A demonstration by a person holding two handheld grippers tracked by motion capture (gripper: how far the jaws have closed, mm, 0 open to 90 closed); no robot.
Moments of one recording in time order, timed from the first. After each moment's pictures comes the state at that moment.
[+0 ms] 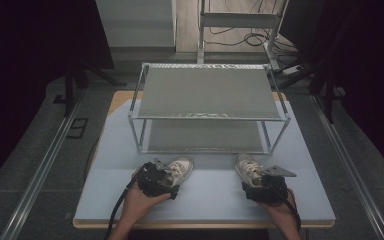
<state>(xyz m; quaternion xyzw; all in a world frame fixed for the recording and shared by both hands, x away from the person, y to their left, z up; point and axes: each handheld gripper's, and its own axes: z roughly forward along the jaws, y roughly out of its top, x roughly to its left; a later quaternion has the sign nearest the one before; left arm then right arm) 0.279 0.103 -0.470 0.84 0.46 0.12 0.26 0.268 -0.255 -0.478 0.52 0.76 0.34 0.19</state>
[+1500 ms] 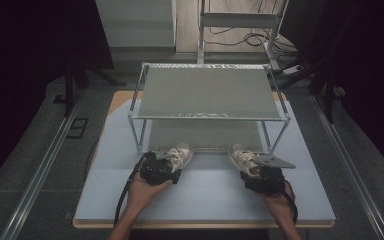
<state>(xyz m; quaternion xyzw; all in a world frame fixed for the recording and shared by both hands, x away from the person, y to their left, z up) 0.300 0.101 -0.448 0.81 0.46 0.15 0.32 0.286 -0.246 -0.460 0.50 0.75 0.37 0.20</state>
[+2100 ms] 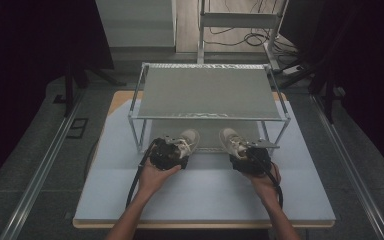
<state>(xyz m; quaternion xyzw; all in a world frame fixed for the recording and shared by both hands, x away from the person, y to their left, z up) 0.343 0.078 -0.445 0.81 0.47 0.16 0.32 0.334 -0.213 -0.448 0.51 0.75 0.37 0.21</state>
